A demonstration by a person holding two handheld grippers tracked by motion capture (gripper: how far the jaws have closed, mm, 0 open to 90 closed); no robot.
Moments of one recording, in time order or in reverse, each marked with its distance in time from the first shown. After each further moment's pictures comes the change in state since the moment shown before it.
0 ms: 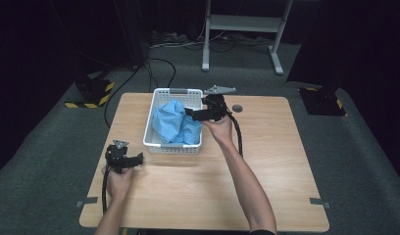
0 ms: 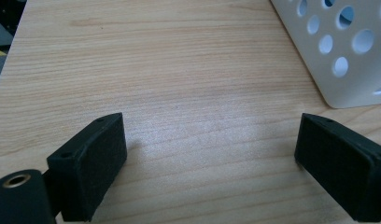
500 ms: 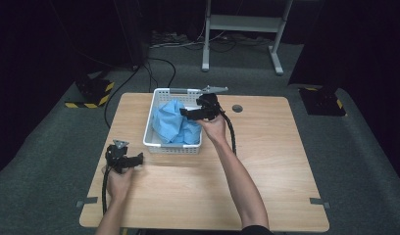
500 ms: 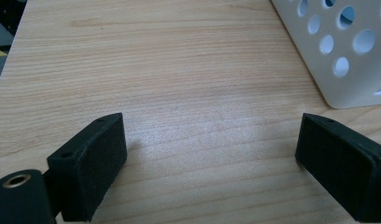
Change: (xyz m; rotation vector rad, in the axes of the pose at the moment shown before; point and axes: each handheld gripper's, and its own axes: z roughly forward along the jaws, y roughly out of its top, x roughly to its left) left arm 0.000 0.000 0.000 0.001 0.002 0.001; right arm -0.002 -0.003 0.025 0.017 0.025 0.031
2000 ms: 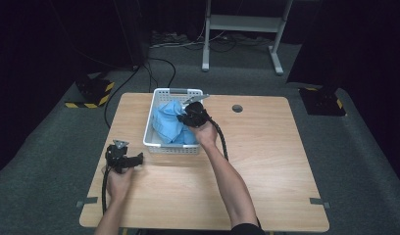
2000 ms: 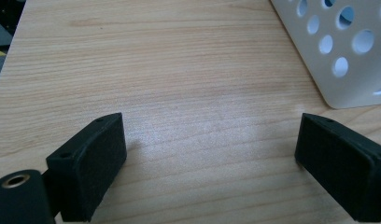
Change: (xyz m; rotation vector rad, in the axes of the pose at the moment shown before) left arm 0.000 0.000 0.000 0.001 -0.004 -0.001; right arm 0.016 -0.022 0.043 0.163 -0.016 -0.078
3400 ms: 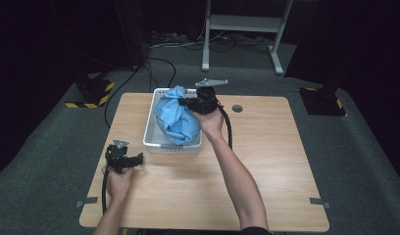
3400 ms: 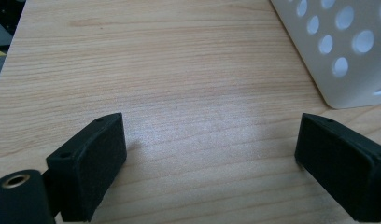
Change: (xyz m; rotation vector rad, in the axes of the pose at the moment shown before) left arm 0.000 0.000 0.000 0.000 0.000 0.001; right arm 0.000 0.042 -0.068 -0.232 0.138 0.083
